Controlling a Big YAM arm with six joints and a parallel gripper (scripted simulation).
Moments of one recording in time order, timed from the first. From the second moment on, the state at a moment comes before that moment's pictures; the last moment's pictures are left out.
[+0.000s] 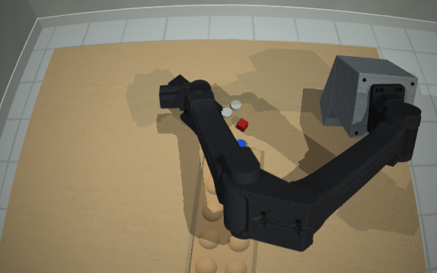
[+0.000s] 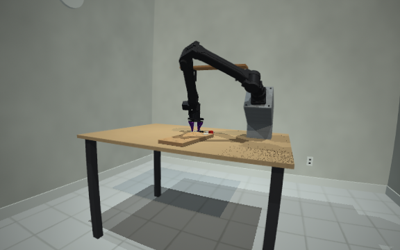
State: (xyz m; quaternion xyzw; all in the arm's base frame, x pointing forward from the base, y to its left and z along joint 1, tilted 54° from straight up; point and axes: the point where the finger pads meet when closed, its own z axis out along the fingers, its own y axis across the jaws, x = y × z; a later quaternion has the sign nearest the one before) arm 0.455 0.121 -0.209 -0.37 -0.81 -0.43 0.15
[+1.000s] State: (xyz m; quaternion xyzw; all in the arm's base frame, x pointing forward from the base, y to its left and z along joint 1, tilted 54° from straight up) arm 0.455 0.123 -0.210 -0.37 -0.81 -0.43 0.15
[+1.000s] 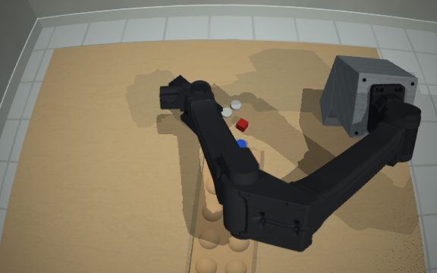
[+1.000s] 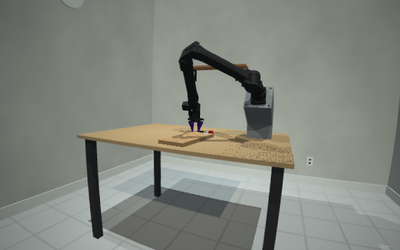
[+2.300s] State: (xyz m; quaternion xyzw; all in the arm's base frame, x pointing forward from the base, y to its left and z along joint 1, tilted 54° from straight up) arm 0.454 0.126 -0.213 -0.37 -0.81 -0.43 0.15
